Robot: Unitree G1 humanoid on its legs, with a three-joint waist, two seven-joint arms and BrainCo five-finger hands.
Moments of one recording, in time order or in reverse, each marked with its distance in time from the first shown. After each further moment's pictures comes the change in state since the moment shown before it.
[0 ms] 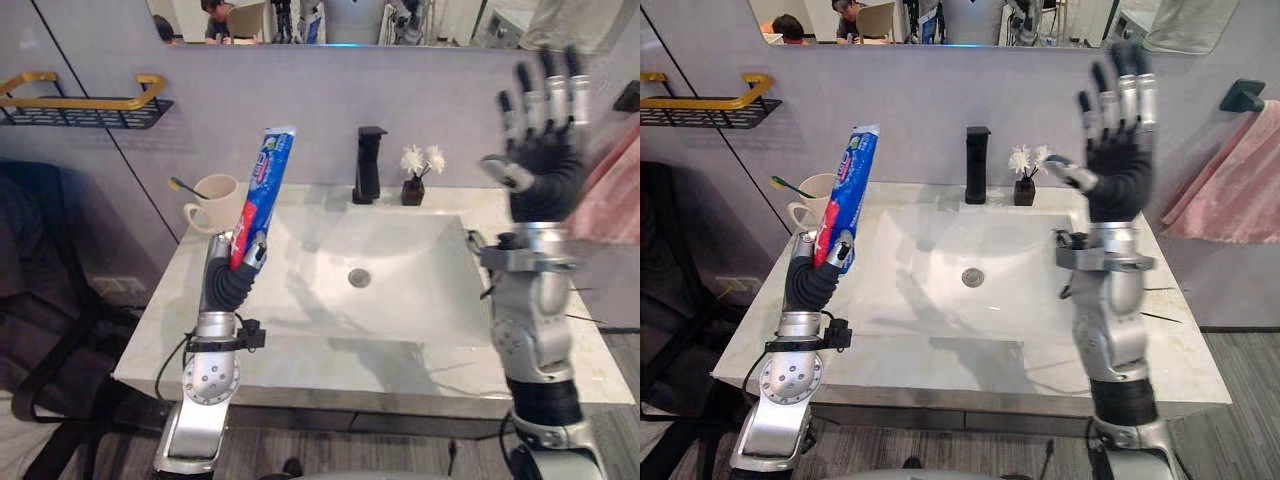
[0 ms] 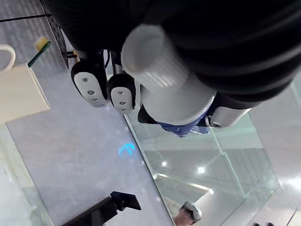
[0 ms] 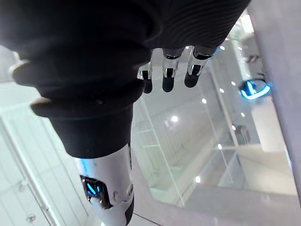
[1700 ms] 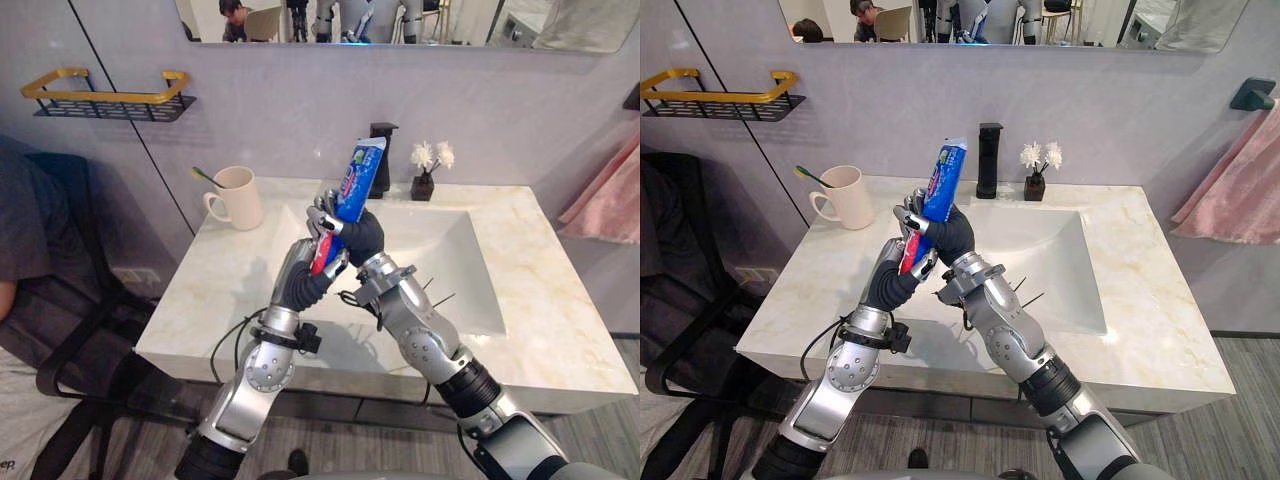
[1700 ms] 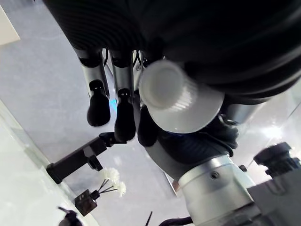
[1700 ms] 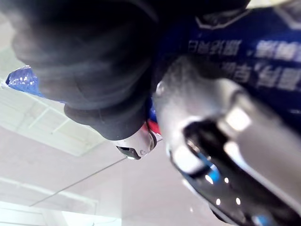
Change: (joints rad) left arm -0.073 0.013 -0.103 0.169 0.121 -0.033 -0.004; right arm -0.113 0.070 0.286 0.224 0.277 0.132 0.110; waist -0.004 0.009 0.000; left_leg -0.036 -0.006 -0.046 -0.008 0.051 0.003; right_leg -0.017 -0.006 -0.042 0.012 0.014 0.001
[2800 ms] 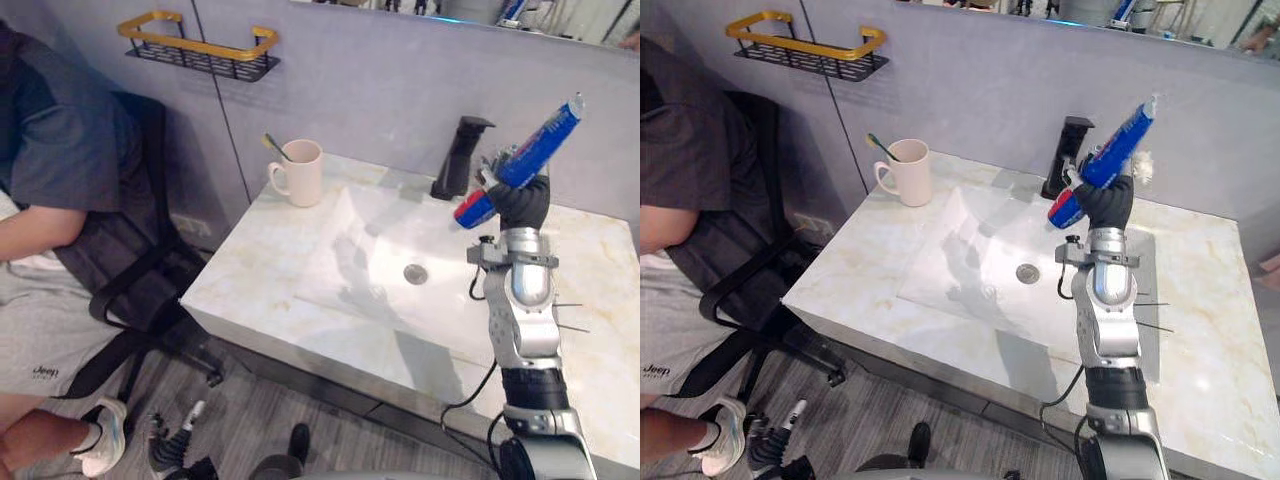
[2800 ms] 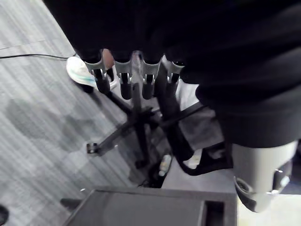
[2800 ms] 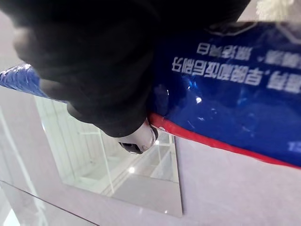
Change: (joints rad) left arm 0.374 -0.203 0.507 0.738 -0.436 0.089 -0.071; right arm -0.102 -0.137 -0.501 0.130 -0.655 -0.047 -0.219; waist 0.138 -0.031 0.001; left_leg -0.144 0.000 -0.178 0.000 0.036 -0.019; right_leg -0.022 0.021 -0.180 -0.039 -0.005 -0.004
